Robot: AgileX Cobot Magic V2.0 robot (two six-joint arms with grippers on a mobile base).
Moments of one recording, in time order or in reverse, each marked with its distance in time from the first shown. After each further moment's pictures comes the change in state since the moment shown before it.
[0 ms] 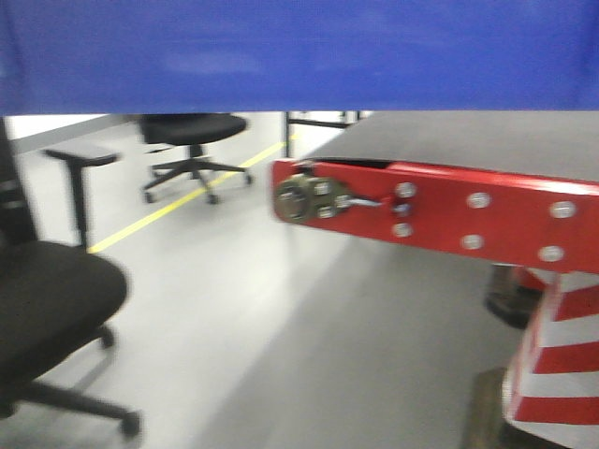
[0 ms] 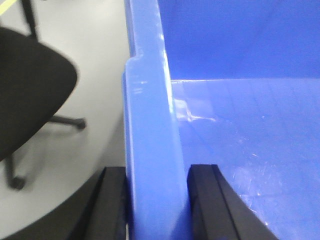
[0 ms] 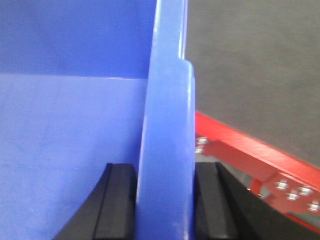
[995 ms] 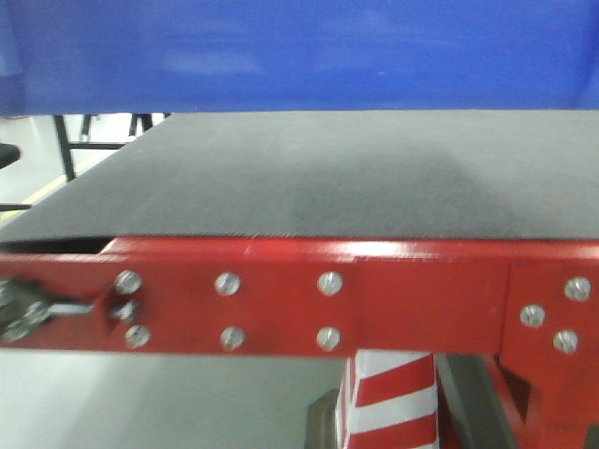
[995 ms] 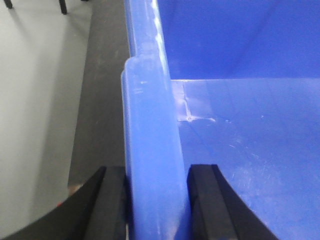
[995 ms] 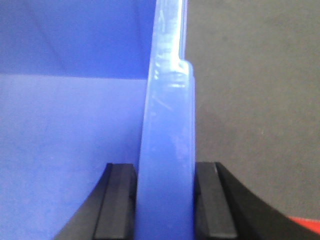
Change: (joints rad) left arm 0.000 0.000 0.000 -0.004 0.000 0.000; right arm 0.000 0.000 0.000 -0.002 0.000 0.000
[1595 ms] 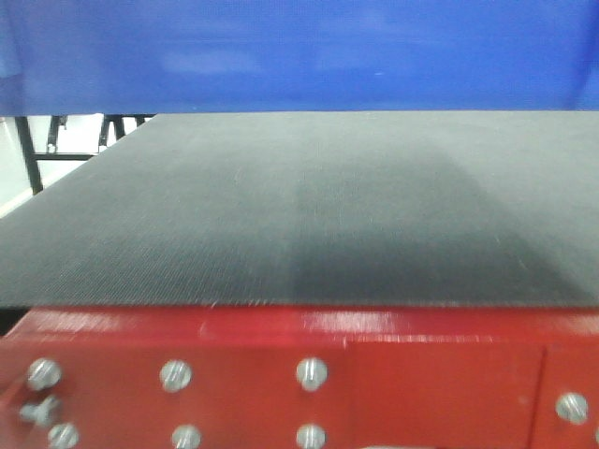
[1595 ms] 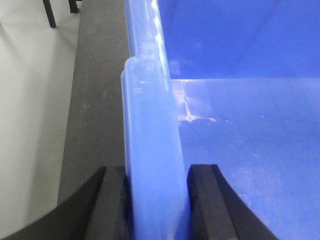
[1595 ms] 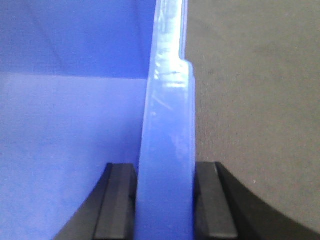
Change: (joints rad) left arm 0.000 0.000 0.000 0.000 0.000 0.000; right arm 0.000 0.000 0.000 0.000 0.000 0.000
